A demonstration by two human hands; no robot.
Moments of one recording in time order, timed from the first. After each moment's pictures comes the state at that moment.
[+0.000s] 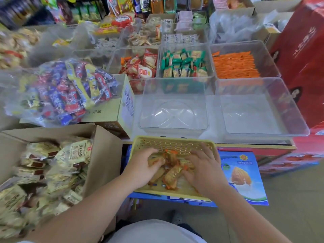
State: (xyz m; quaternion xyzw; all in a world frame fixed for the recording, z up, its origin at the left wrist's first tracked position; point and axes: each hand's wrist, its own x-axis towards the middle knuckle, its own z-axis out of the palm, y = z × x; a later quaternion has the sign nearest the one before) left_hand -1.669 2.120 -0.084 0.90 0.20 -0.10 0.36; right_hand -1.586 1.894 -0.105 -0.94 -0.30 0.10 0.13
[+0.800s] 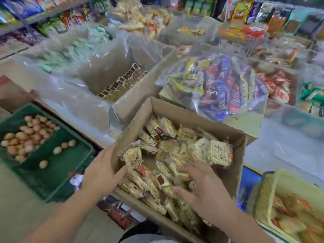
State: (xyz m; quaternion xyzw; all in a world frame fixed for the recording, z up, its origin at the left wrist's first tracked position) left_hand -2.029 2.466 -0.086 0.85 0.49 0.04 0.20; right_hand -1.793 2.245 -0.035 -0.77 -0.54 0.23 0.23
